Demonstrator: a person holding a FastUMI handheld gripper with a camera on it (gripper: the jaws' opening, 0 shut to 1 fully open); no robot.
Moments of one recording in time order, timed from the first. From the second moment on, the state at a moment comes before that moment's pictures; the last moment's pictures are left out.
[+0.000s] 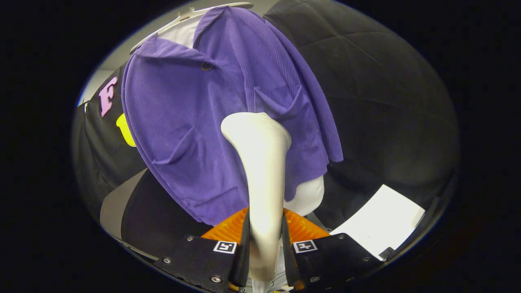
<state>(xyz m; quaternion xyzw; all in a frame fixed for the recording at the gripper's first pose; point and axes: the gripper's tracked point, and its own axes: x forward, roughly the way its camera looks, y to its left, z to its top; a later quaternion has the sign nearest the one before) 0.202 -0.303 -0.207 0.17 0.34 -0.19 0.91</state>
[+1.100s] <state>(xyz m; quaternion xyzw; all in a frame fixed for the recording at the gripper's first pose) 0.093 -0.181 -0.235 0.15 0.36 -0.12 0.91</state>
